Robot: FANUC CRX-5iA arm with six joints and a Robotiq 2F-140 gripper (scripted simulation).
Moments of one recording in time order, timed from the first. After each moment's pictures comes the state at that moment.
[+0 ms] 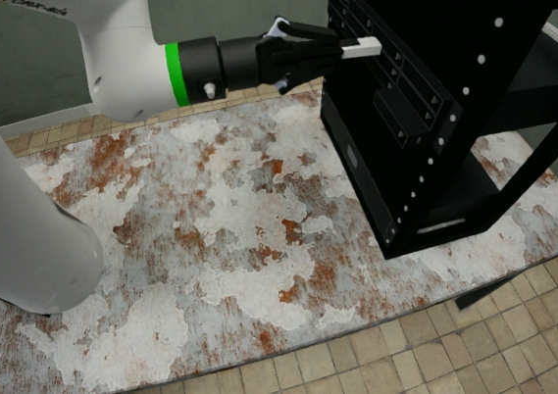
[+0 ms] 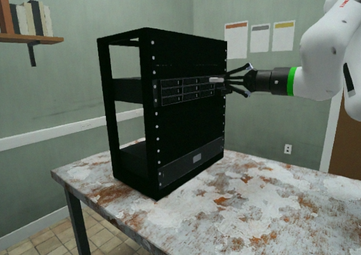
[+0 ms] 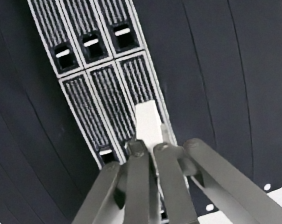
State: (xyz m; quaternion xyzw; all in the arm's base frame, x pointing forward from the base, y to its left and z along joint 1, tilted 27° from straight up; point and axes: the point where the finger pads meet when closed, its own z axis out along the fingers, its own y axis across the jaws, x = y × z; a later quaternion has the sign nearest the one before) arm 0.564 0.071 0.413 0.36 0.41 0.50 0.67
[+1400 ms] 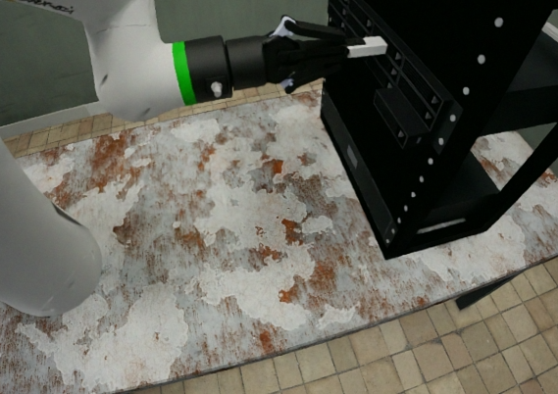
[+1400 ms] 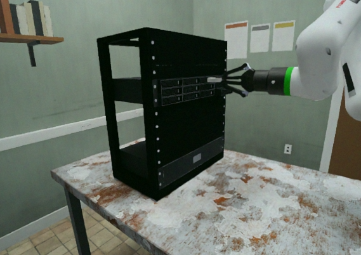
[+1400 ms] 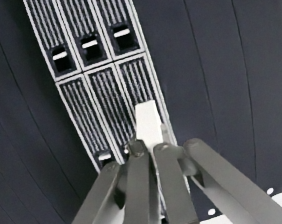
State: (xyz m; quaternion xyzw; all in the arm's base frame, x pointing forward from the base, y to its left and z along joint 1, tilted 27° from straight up) arm 0.572 0.070 0.417 0.36 0.41 0.50 0.67
